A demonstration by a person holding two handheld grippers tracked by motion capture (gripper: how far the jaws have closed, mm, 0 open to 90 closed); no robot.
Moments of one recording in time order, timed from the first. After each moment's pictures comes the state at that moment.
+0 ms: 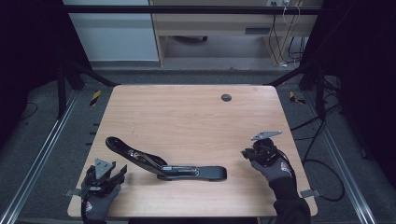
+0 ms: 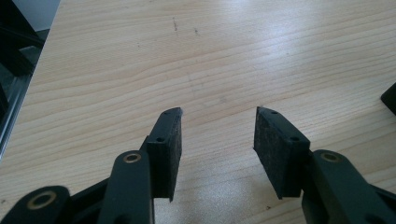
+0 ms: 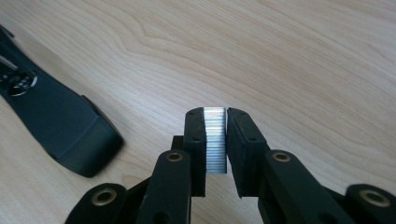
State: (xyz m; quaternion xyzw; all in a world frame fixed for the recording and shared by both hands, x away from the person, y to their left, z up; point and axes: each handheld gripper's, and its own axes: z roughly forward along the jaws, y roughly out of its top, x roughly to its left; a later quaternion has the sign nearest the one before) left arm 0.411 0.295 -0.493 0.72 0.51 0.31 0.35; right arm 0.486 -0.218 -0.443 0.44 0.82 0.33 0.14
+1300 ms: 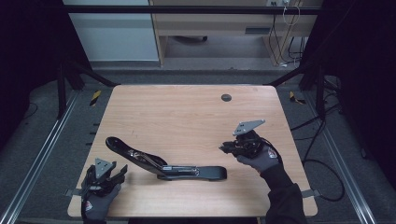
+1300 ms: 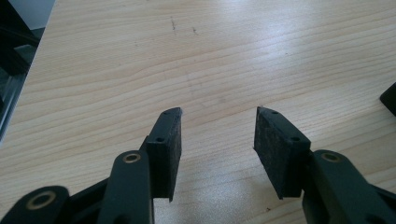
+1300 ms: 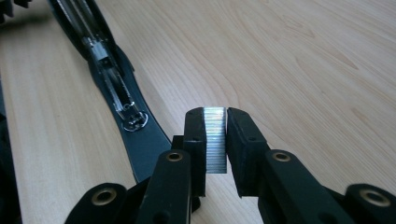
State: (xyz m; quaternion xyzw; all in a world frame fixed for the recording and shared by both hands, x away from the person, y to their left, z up) left arm 0.413 0.296 -0.494 0.72 0.51 0.30 0.35; right arm 0.495 -0.168 -0.399 0.27 0.87 0.39 0.10
